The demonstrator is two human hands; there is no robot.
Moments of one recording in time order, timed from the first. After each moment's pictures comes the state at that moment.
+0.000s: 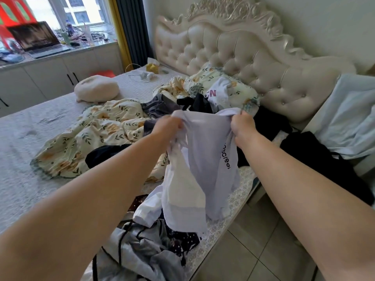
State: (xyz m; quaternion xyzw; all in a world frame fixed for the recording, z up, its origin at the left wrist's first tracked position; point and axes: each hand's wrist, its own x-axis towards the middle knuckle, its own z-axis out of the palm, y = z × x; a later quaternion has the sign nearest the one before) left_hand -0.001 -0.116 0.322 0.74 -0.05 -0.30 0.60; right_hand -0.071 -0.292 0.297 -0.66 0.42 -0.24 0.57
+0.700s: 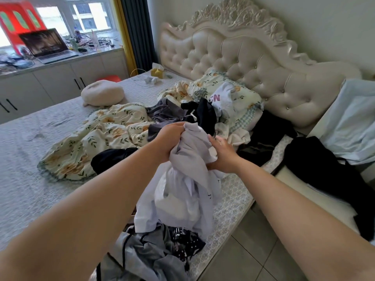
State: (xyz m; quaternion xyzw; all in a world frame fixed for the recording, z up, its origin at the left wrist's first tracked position) left_hand 0.006 -0.108 0.304 0.64 -0.15 -0.34 0.67; right_hand -0.087 -0.270 0.239 -0.94 0.19 0.09 0.26
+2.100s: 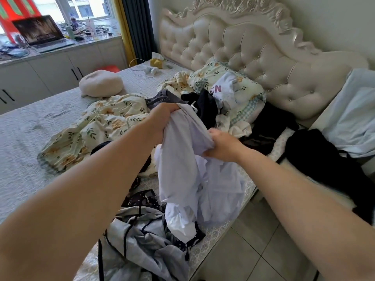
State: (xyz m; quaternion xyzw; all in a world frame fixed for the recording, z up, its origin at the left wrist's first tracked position) left_hand 0.032 -0.100 0.316 0.68 -0.03 -0.34 0.65; right_hand -0.088 -0.250 0.268 -0.96 0.10 0.05 0.26
